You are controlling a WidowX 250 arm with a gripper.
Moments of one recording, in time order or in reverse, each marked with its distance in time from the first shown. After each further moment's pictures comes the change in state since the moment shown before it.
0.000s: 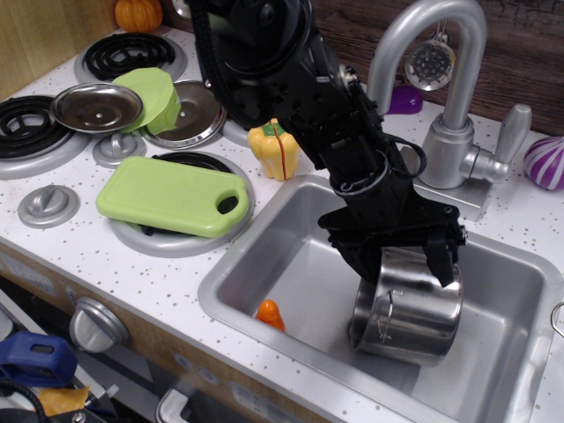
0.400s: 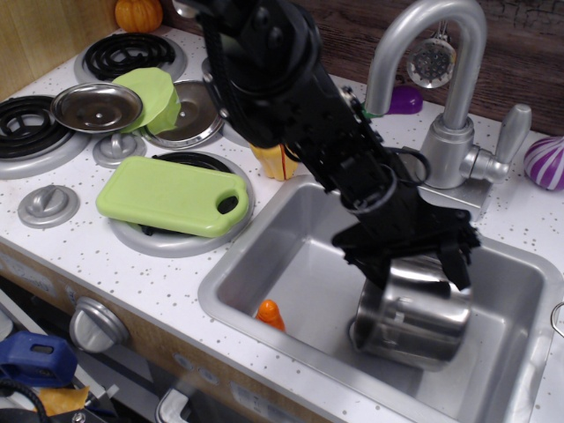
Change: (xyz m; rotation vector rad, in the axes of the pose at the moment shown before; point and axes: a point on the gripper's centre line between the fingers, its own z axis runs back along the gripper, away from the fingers) arm -0.004 -0.012 -0.013 -0.064 -0.042 0.088
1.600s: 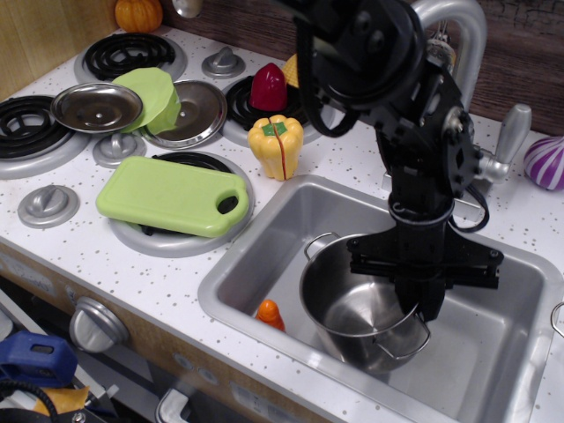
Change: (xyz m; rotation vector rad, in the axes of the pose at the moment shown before) arm -0.009 0.007 -0.005 0.363 0.084 -0.037
